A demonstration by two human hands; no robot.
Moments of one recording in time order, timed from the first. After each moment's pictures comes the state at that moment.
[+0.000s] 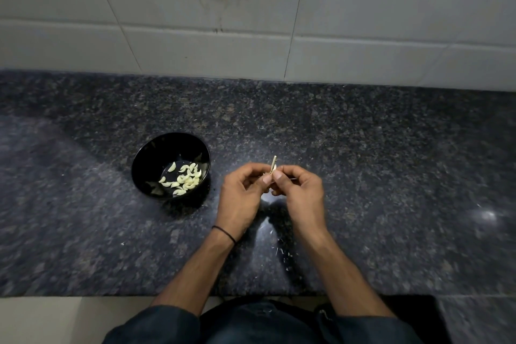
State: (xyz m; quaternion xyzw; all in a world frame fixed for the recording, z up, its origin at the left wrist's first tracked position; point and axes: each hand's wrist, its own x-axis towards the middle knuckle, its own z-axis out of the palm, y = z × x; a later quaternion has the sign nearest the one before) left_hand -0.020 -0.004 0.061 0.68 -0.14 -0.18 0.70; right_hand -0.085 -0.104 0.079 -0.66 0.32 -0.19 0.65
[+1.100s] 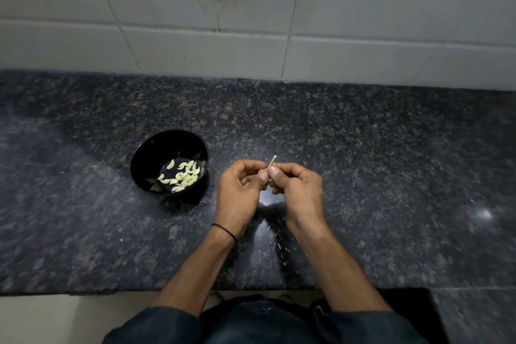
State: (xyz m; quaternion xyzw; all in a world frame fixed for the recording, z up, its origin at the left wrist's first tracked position) left_hand -0.030 -0.004 0.077 0.69 -0.07 -0.18 0.70; right_hand -0.084 -0.097 0.091 -0.57 0.37 -0.19 0.71
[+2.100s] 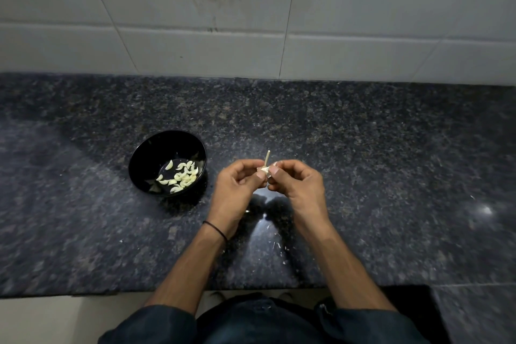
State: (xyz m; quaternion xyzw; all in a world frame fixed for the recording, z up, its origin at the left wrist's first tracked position) left_hand -0.022 0.002 0.070 0.65 -0.09 -0.24 0.72; right_hand -0.092 -0.112 0.075 -0.58 0.31 -0.18 0.73
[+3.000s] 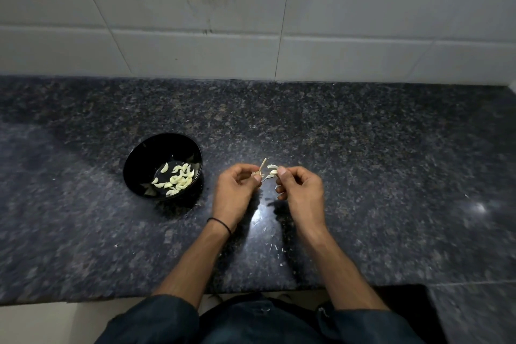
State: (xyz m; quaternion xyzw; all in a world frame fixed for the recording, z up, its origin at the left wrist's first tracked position) left_hand -0.012 -0.011 0.044 0.73 -0.07 -0.22 0.65; right_hand -0.095 -0.118 0.058 -0.67 0.36 -0.21 0.62
